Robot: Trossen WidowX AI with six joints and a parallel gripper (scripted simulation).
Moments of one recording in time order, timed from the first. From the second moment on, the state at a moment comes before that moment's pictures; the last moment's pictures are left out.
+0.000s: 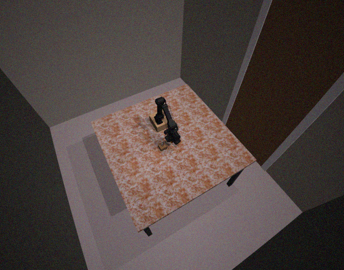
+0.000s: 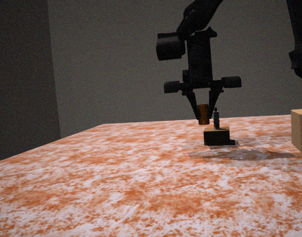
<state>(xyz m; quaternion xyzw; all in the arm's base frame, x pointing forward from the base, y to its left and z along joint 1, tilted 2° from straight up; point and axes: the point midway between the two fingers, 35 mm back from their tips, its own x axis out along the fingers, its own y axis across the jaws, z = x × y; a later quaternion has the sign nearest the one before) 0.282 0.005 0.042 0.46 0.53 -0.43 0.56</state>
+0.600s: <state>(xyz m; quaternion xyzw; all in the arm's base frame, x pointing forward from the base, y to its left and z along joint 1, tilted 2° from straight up) 0.272 -0.049 0.068 0.45 0.53 -0.44 0.57</state>
